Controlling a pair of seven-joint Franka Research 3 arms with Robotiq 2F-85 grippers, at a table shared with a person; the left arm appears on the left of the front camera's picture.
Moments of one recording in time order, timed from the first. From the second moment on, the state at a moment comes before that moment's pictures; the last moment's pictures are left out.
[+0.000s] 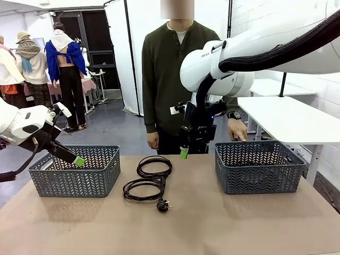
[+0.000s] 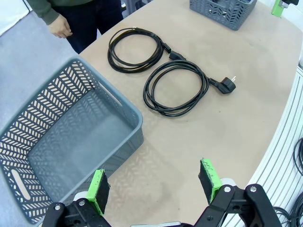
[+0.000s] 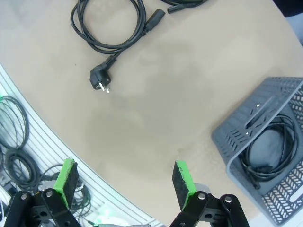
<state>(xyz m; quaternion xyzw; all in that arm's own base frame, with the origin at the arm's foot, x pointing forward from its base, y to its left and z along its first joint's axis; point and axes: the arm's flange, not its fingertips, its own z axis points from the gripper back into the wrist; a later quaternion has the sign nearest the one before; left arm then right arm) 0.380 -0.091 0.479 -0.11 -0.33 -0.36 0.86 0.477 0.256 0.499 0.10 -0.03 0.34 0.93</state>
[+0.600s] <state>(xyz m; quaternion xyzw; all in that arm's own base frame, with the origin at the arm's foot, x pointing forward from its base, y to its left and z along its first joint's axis) 0.380 -0.091 0.479 -0.11 -0.33 -0.36 0.86 0.472 0.294 0.475 0.05 -0.02 0.19 0.98</state>
